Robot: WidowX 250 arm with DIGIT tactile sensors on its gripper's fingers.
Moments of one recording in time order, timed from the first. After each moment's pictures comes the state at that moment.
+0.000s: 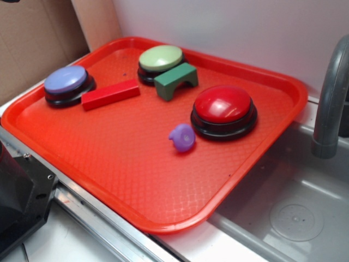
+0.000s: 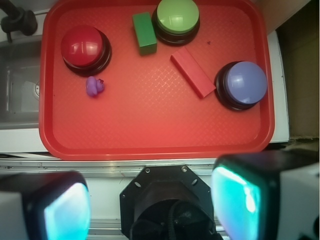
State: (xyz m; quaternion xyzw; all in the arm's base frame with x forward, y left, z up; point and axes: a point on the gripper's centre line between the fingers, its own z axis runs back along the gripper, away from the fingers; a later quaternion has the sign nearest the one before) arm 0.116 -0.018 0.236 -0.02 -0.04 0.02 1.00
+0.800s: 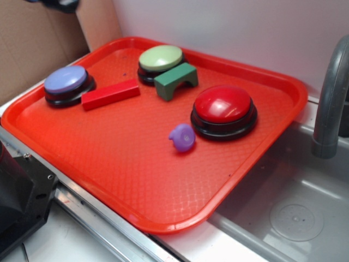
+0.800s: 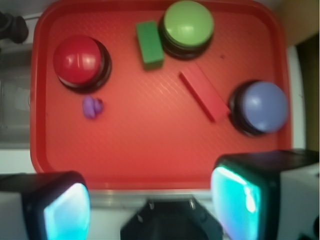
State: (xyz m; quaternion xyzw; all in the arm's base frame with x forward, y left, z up) arm 0.176 -0.019 0.199 -0.02 -0.04 0.01 1.00
